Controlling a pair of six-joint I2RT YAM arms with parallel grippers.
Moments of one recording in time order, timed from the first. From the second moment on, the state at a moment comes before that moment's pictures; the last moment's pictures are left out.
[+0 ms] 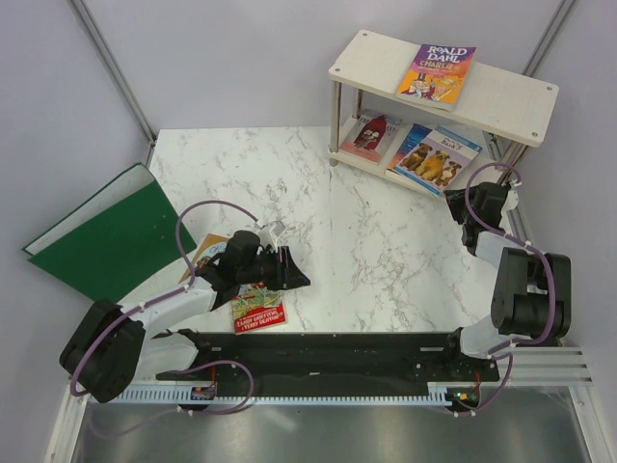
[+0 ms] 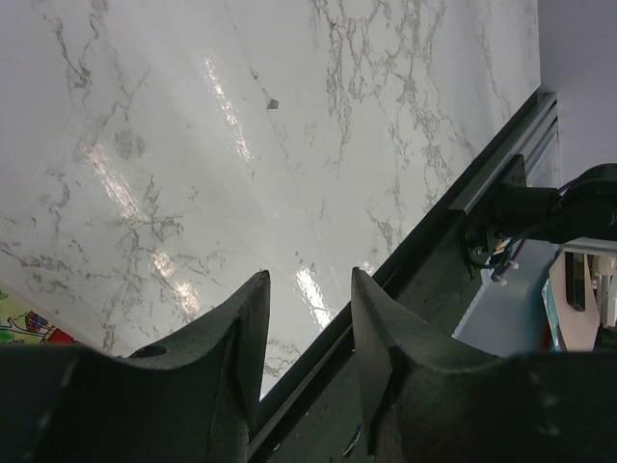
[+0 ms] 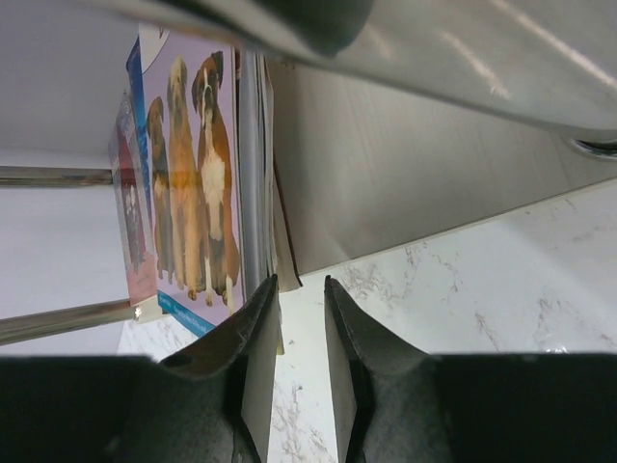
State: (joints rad) left arm -0.61 1.17 0.44 0.13 0.45 -0.66; right arm -0.18 1.53 0.70 0.39 -0.03 1.03
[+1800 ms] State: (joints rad) left arm -0.64 1.22 0.44 0.16 0.45 -0.67; right arm -0.13 1.59 0.73 0.46 -0.03 1.07
